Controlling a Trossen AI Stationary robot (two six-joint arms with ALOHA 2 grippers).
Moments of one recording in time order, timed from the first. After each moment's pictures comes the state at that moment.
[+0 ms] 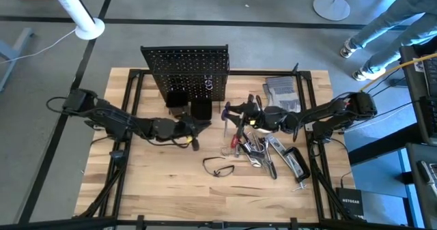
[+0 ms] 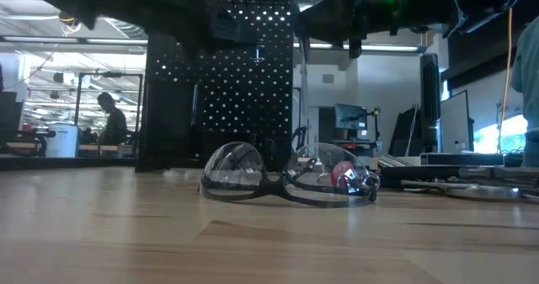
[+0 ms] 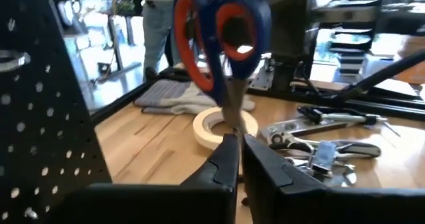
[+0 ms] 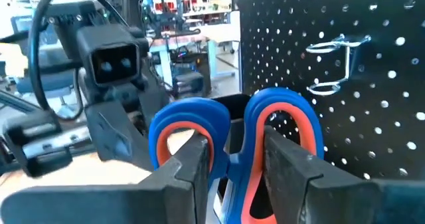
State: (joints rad) left arm -0.18 1.45 0.59 0.72 -0.54 -0.11; right arm 0.05 1.44 0.64 0.82 0.34 0.10
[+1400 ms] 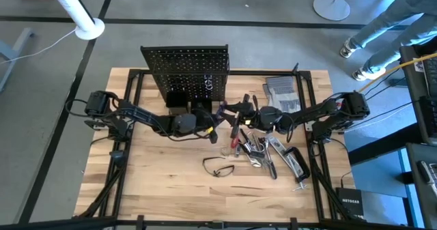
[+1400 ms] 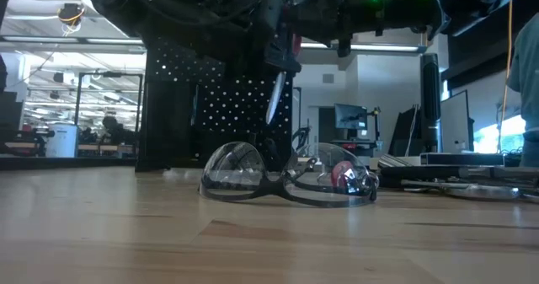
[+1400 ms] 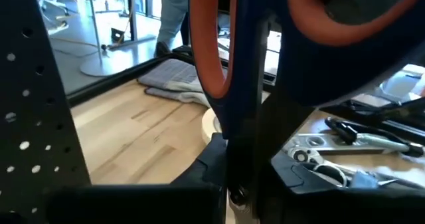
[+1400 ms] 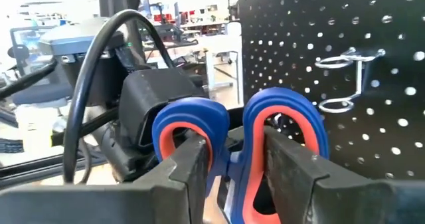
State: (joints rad) left arm -0.08 1.69 0.78 0.72 -0.48 -0.23; right arm 0.06 1.53 0.69 0.89 0.35 0.09
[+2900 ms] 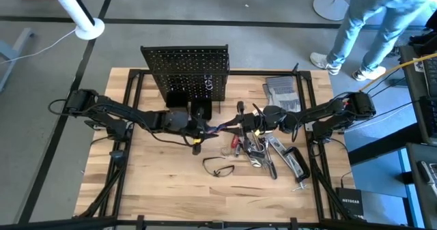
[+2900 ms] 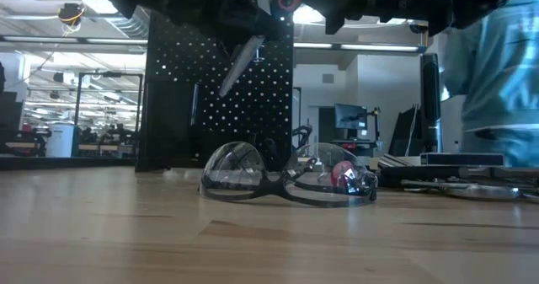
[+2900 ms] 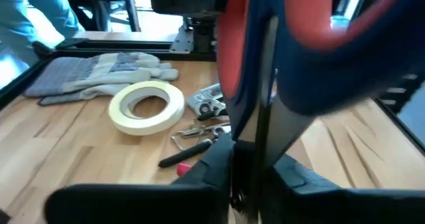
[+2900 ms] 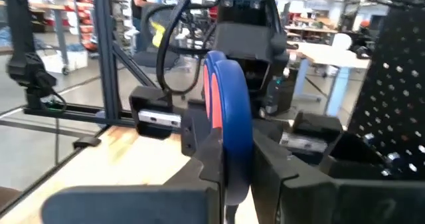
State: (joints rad) left arm -0.10 1.46 0.78 0.38 -0.09 -0.05; right arm 0.05 1.46 0.67 0.83 -0.07 -0.09
